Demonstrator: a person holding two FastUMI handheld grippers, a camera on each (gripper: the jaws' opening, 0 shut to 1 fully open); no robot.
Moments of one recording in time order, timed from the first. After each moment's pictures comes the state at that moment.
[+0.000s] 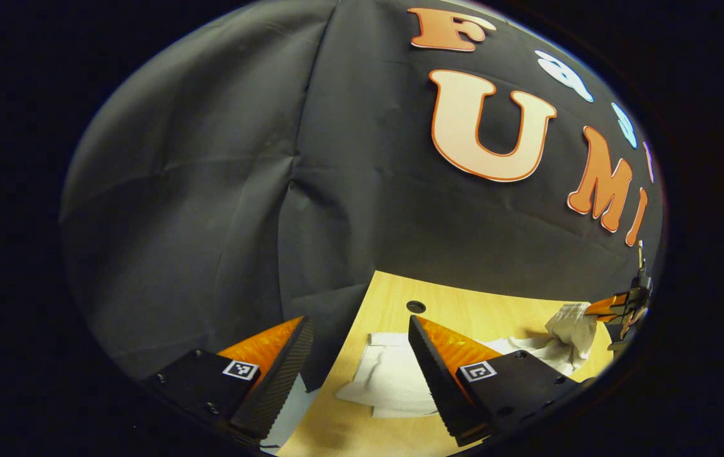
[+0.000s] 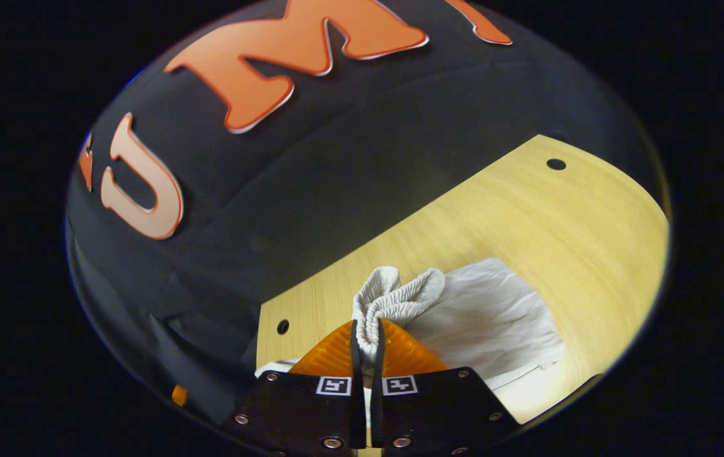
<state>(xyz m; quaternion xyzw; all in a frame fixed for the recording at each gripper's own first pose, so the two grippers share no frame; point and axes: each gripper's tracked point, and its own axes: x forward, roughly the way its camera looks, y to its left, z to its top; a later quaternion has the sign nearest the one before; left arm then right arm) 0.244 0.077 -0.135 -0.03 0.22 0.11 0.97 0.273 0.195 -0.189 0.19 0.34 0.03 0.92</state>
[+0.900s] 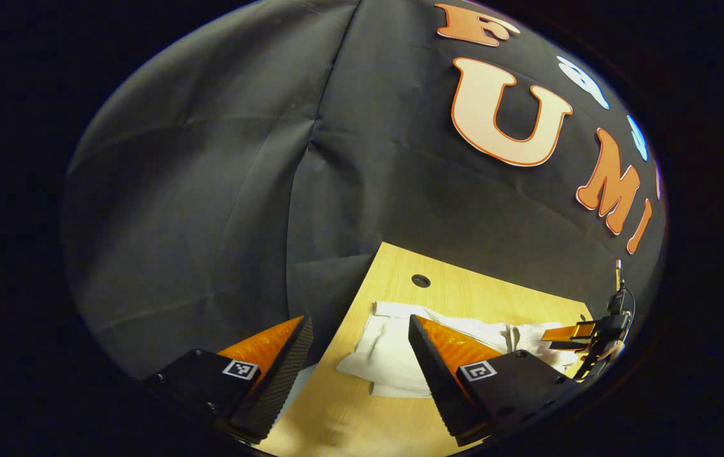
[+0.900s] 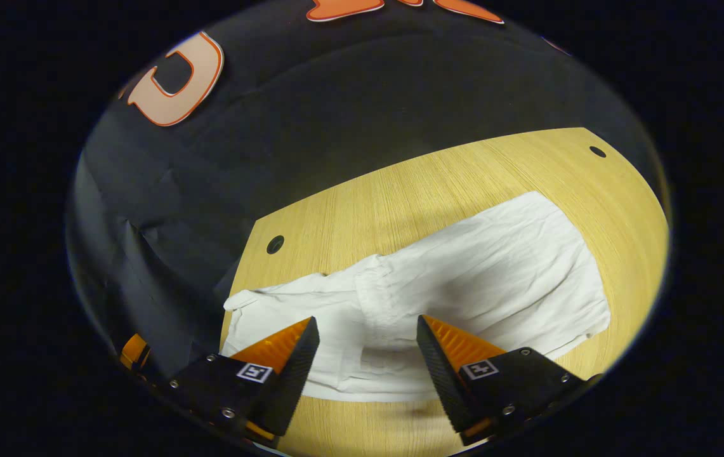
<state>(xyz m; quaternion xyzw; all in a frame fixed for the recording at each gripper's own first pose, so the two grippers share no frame) 0.237 0.045 -0.176 -0.08 0.27 0.11 0.95 0.266 0.202 -0.158 0.10 0.41 0.08 0.90</state>
